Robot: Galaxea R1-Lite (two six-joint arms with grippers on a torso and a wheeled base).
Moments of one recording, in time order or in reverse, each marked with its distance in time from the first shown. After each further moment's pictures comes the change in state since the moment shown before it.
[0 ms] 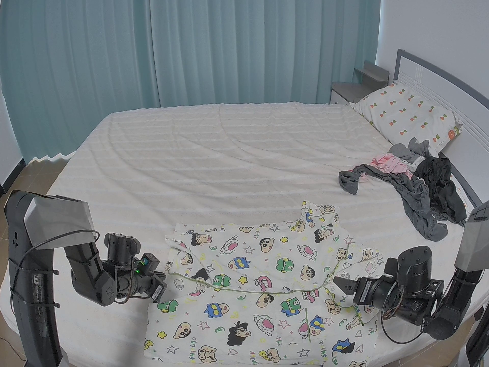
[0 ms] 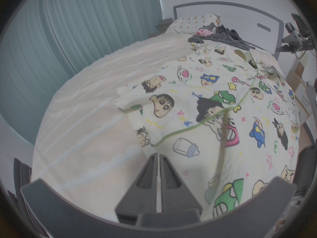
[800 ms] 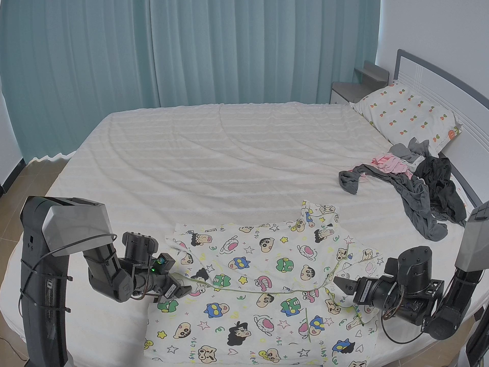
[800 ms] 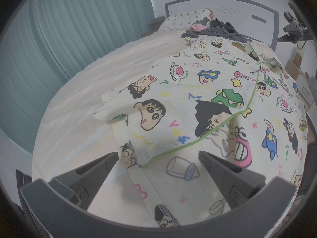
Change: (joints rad) left arm -0.066 0.081 -0.168 0.108 0.021 0.029; right arm 0.000 -0.002 0.000 0.000 0.000 0.000
